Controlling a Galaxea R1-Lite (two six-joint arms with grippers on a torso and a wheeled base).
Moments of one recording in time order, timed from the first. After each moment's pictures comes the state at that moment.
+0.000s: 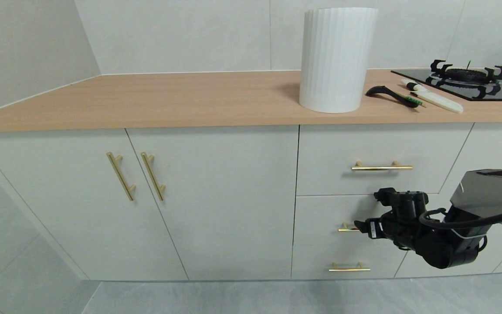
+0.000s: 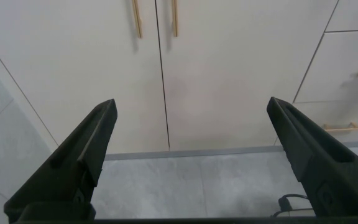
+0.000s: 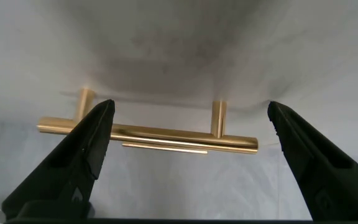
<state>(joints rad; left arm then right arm) -0.01 0.00 0.00 0.00 -0.04 0.01 0.15 2.36 -0.86 -0.95 -0.08 0.01</state>
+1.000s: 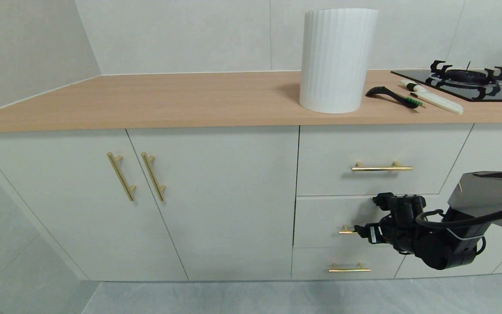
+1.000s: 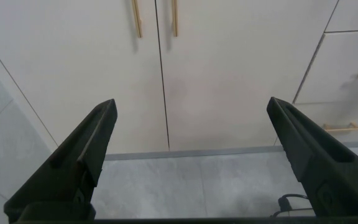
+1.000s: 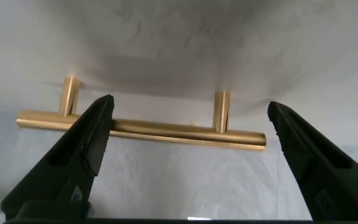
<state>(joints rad) -0.01 0.00 0.00 0.00 -0.04 0.01 0.15 2.39 -0.85 -0.88 -0.09 0.01</state>
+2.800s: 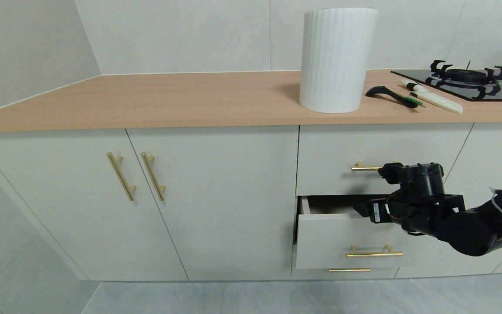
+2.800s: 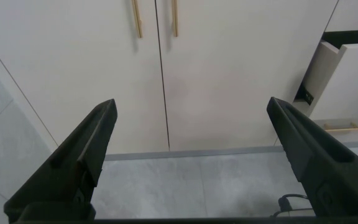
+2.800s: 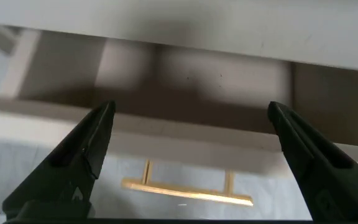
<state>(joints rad) -0.01 0.00 0.00 0.00 -0.04 0.01 0.27 2.02 -0.82 -0.68 -0.15 0.07</state>
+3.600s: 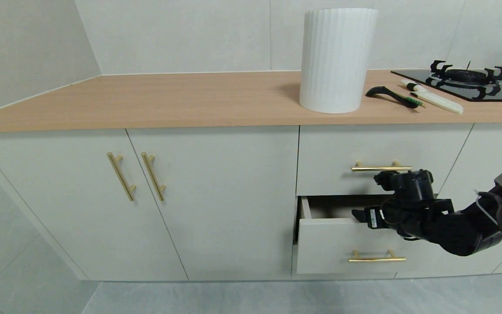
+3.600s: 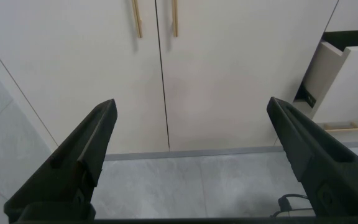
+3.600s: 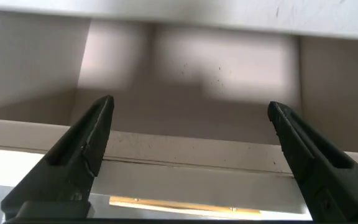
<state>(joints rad) -0.01 0.00 0.00 0.00 -0.04 0.01 0.27 2.07 -0.84 -0.61 -0.17 0.09</state>
